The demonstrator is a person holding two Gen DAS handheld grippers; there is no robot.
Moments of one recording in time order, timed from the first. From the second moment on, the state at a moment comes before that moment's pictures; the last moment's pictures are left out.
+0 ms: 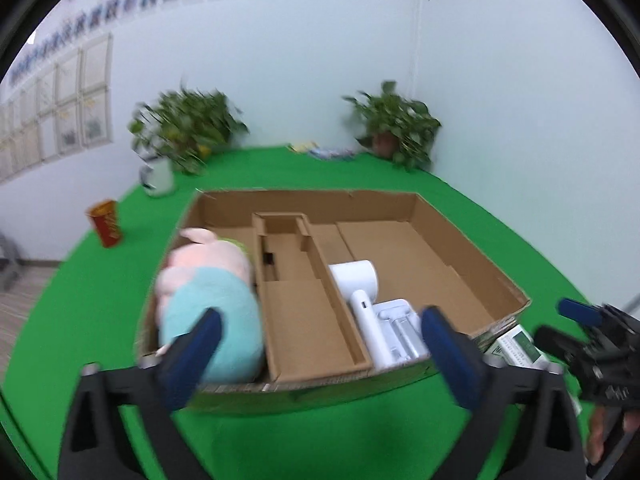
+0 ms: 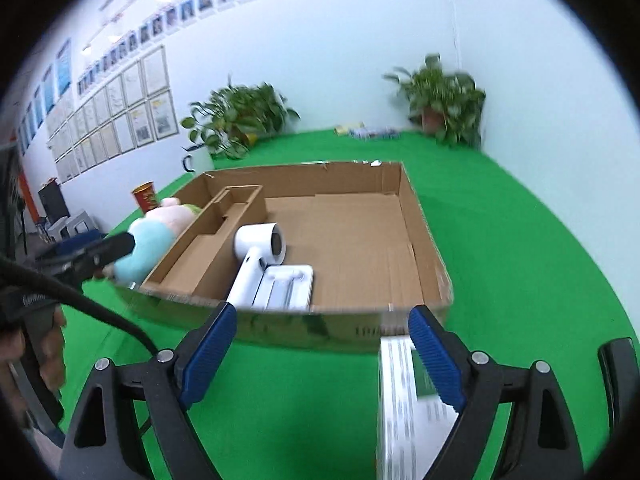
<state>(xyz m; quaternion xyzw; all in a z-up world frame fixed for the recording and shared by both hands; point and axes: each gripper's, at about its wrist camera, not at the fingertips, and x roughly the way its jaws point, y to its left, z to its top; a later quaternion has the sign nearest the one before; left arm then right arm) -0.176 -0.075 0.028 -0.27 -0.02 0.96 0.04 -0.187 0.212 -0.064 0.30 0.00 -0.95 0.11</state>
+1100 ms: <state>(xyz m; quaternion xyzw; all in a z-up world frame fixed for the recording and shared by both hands) -0.123 -0.068 -0.050 -0.40 -0.16 0.89 0.18 -0.131 0.169 -0.138 0.44 0.02 -0.88 0.18</state>
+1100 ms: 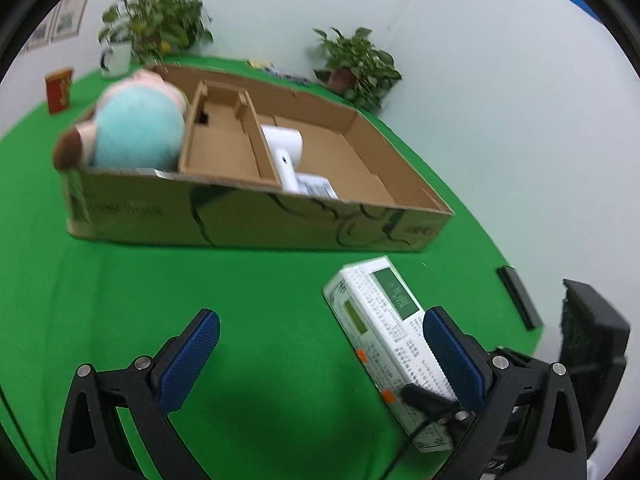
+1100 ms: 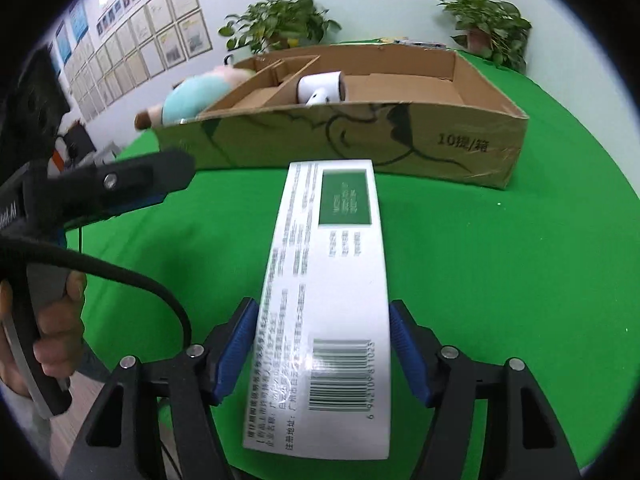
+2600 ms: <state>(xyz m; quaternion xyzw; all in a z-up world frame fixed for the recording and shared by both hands) -0.156 -0.044 -0.013 -0.37 -0.24 0.84 0.33 -0.111 0.145 -0.066 0.37 -0.03 -0.90 0.21</state>
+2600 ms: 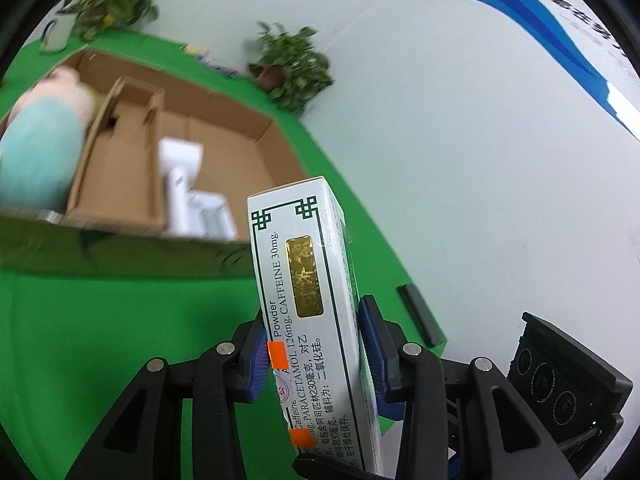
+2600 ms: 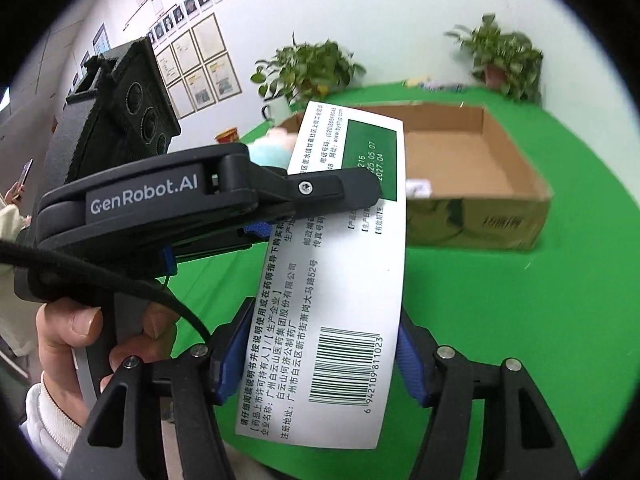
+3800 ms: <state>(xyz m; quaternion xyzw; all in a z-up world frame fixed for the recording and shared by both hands) -0.174 -0.010 0.118 -0.28 -0.21 0.84 0.41 -0.155 0.160 -0.008 0.28 0.03 -0.95 0.13</state>
